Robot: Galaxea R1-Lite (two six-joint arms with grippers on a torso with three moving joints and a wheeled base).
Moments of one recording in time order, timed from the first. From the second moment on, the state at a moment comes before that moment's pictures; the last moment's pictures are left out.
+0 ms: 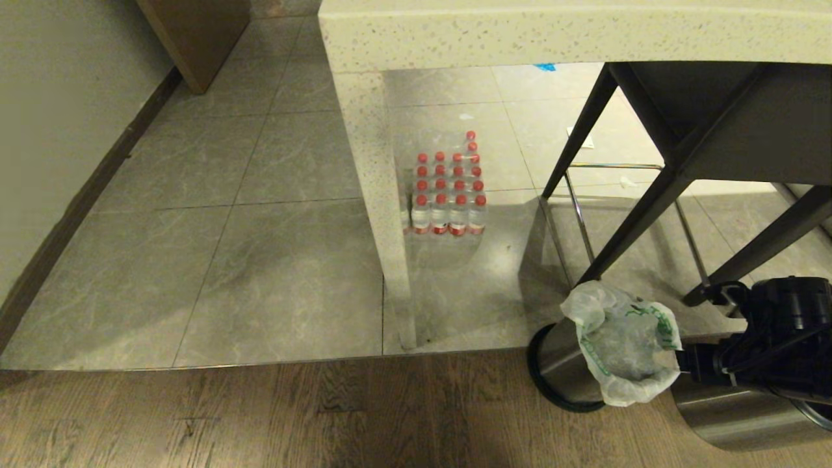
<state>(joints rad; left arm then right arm) 0.00 0.00 0.00 0.00 0.00 -0.01 -0.17 1.80 -0.46 -0.54 0.02 -0.05</state>
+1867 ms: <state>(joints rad) 0.00 0.00 0.00 0.00 0.00 -0.01 -0.17 1.80 -0.46 -0.54 0.02 -0.05</state>
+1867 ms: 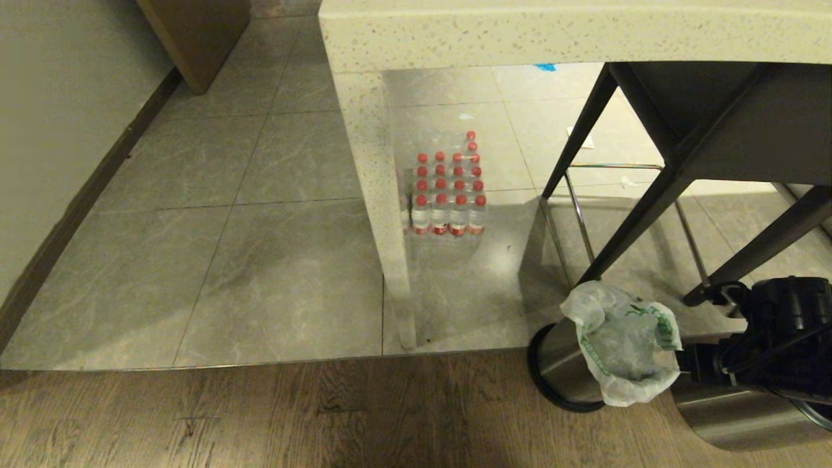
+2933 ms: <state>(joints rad) 0.00 0.00 0.00 0.00 0.00 -0.01 -0.16 1.80 -0.46 -0.54 0.02 -0.06</state>
